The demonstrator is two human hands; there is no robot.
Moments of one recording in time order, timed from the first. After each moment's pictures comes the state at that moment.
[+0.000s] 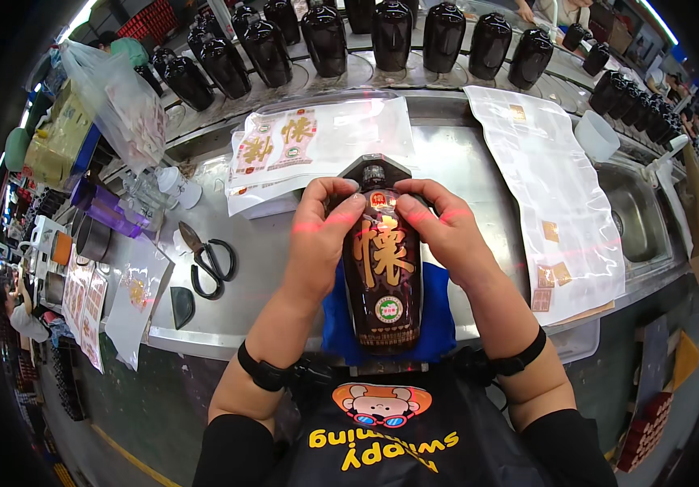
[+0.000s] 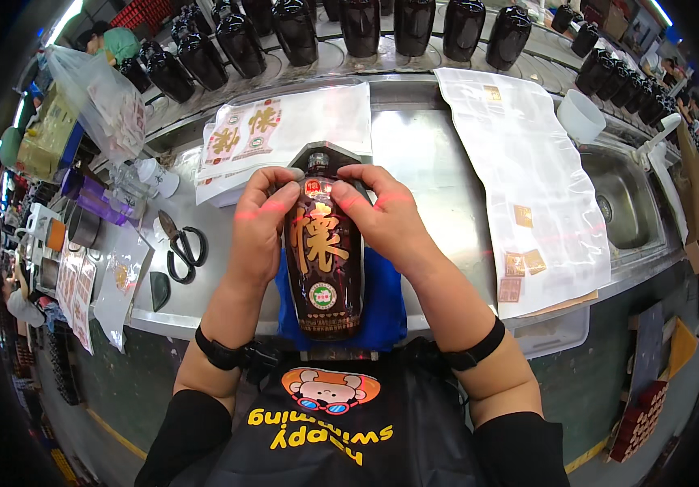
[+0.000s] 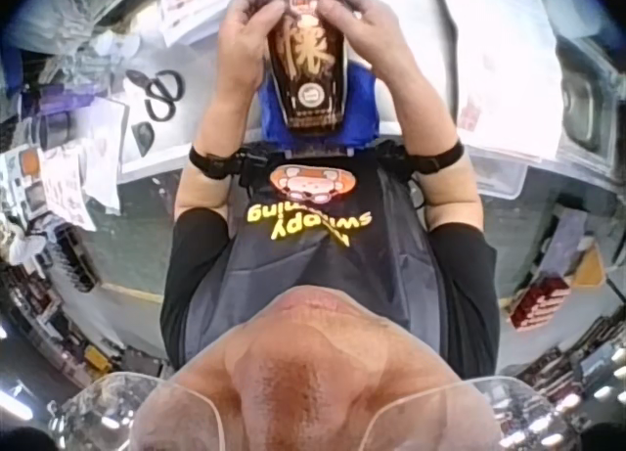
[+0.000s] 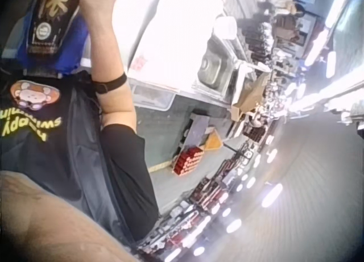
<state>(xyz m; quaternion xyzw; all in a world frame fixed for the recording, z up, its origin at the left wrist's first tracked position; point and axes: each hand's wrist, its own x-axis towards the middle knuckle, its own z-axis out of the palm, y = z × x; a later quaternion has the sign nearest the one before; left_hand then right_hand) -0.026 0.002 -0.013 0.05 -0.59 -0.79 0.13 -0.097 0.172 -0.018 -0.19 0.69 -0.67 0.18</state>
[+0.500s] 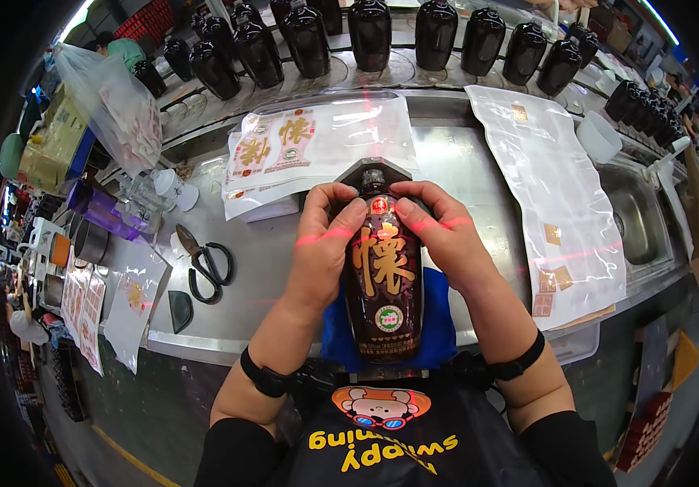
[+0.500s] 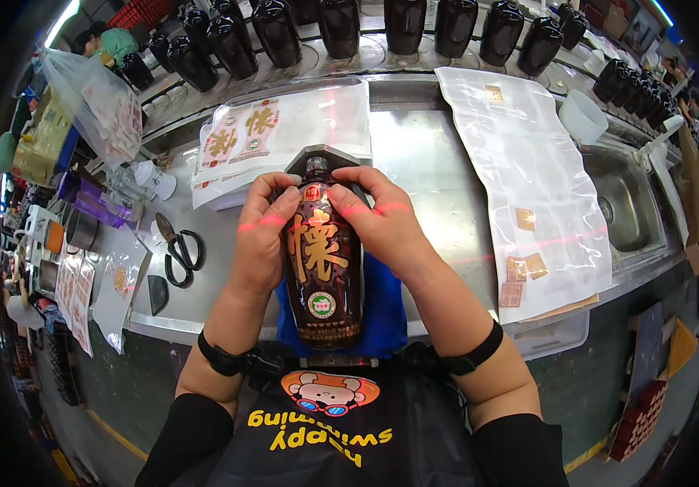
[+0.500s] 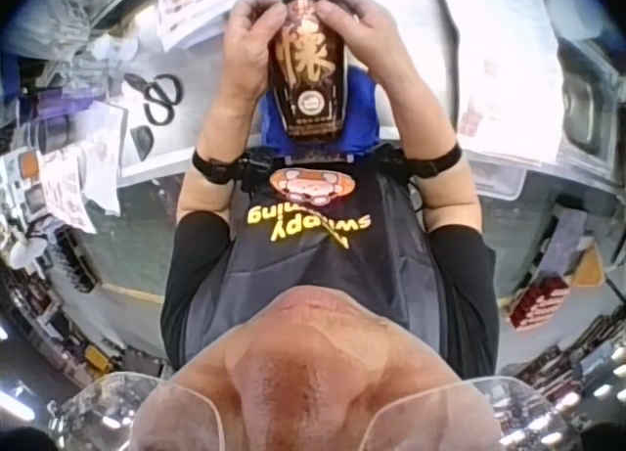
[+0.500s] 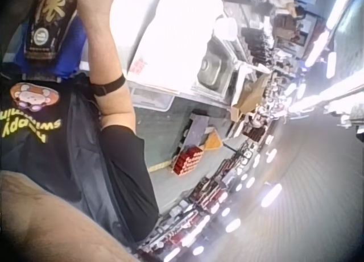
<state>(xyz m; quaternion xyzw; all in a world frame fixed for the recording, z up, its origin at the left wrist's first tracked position) -0.026 0.008 -0.016 0.07 -0.53 -0.84 0.11 -0.099 0.168 -0.021 -0.19 0.67 -0.70 0.19</state>
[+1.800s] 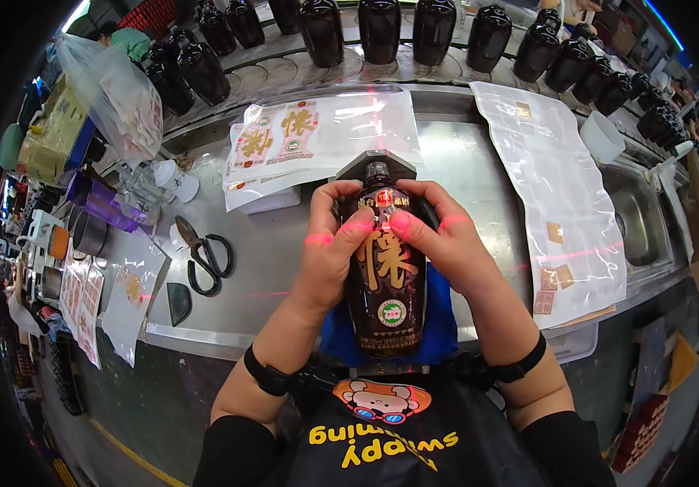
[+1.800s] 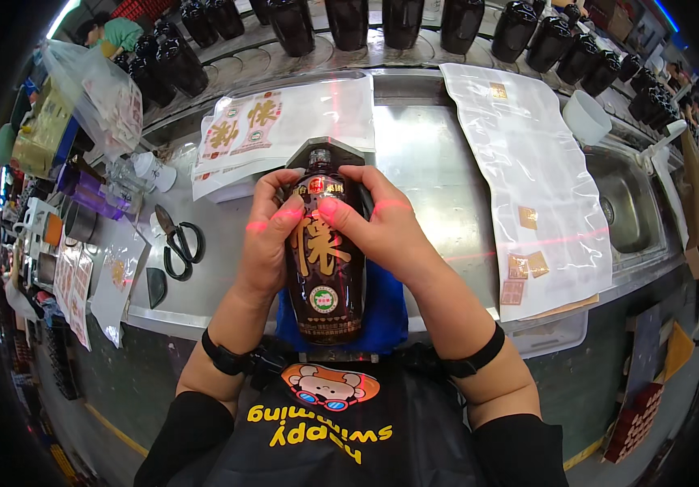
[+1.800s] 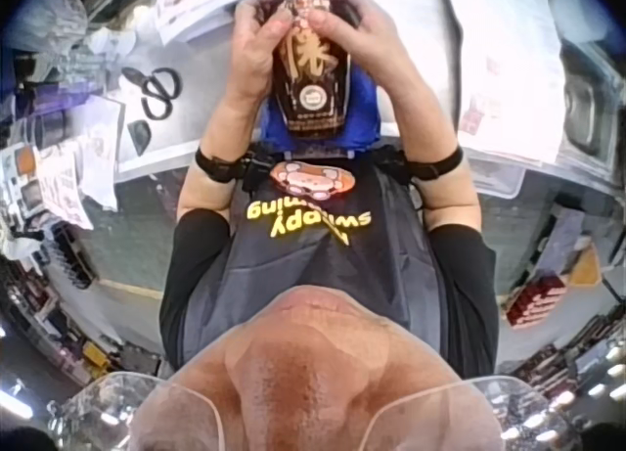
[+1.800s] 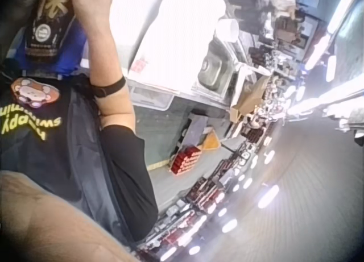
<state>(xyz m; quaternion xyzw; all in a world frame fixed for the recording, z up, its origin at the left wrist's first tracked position) -0.016 0.012 -0.029 0.02 -0.51 -0.86 0.09 -0.088 0.174 -0.019 -0.24 0.66 -0.68 0.20</state>
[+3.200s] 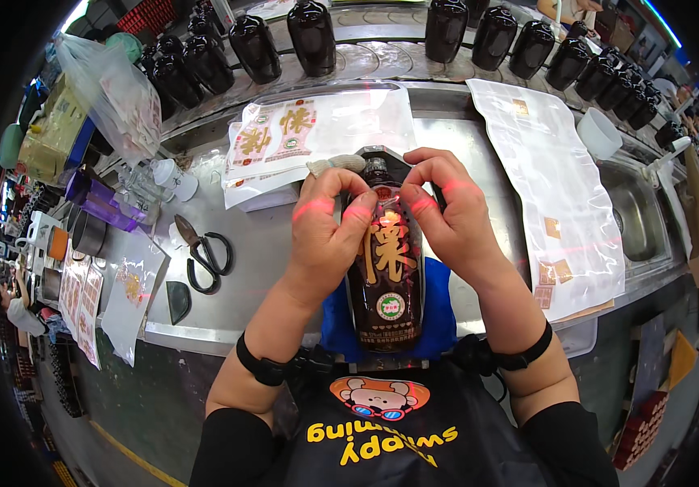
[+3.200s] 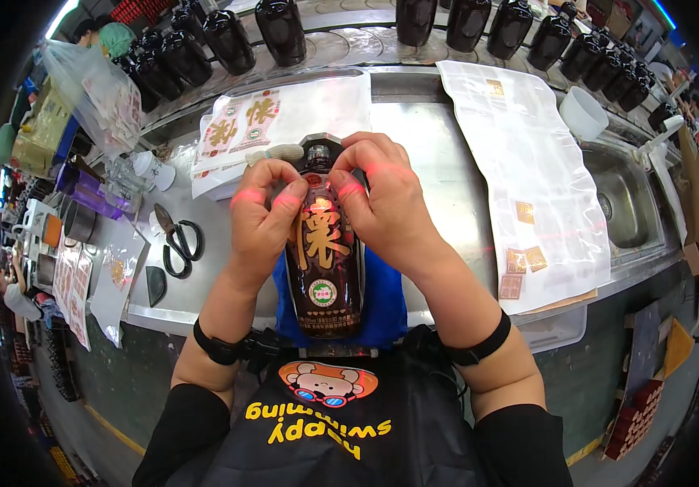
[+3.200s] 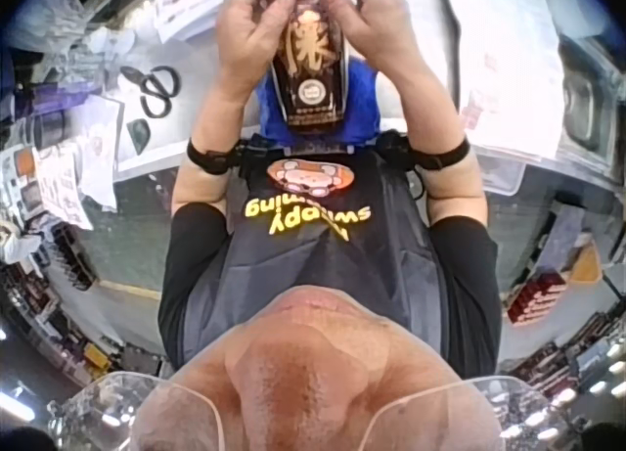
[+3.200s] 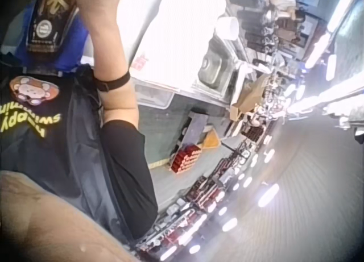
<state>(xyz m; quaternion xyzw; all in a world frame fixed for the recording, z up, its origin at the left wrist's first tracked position) -0.029 0.002 -0.011 -0.01 -0.79 -0.56 0.25 -0.098 0.169 0.005 -0.37 0.76 -0.53 -0.09</state>
